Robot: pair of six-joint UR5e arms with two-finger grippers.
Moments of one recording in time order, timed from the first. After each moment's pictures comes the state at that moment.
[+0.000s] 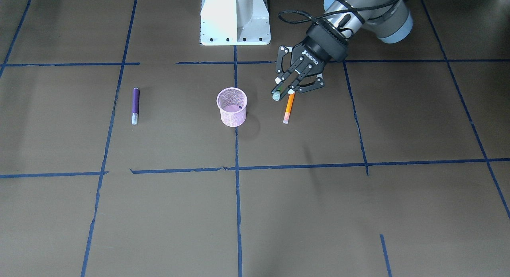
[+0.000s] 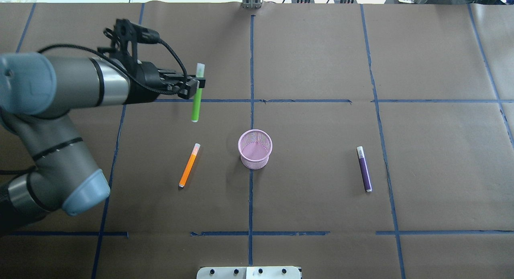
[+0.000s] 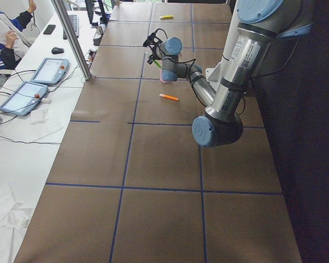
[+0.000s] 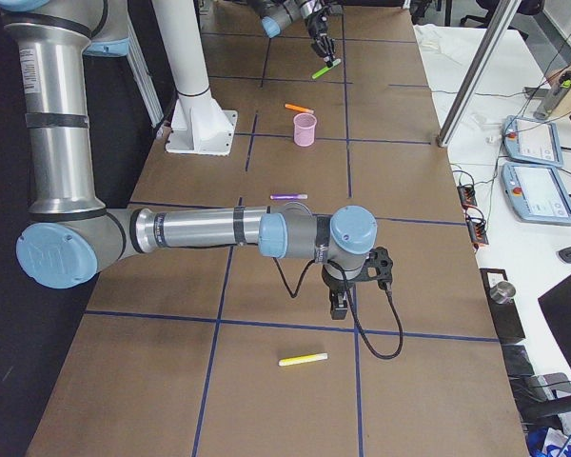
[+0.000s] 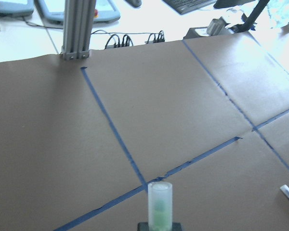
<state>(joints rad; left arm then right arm) -0.61 -2.00 -1.80 -2.57 -1.69 -0.88 1.58 -1.53 1.64 -1.68 2.40 -0.08</state>
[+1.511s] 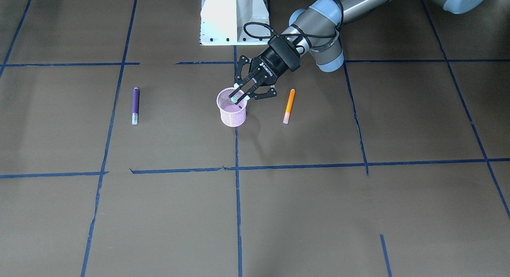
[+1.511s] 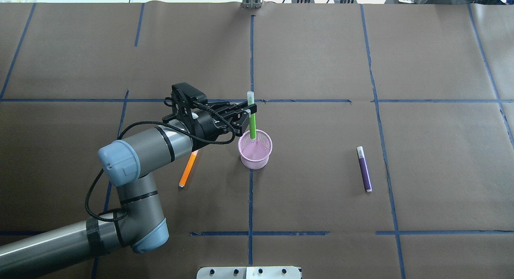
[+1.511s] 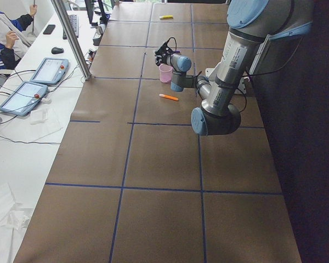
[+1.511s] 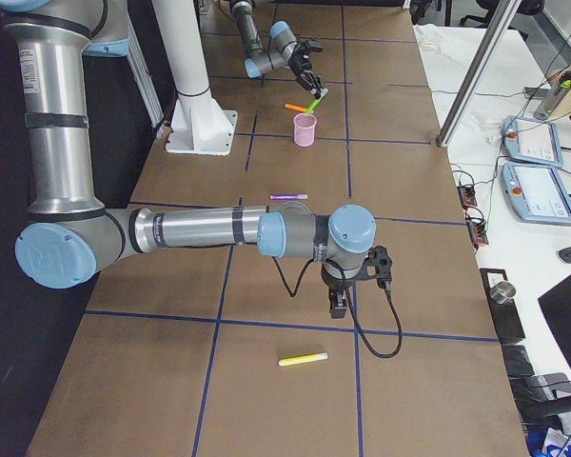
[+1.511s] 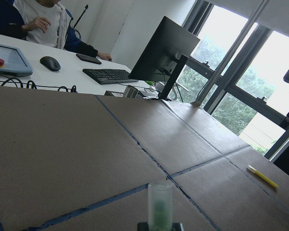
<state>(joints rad) -0.43 -2.13 -1.49 -2.95 -1.38 -0.87 1.58 -1.54 1.65 -1.68 2.41 -0.08</state>
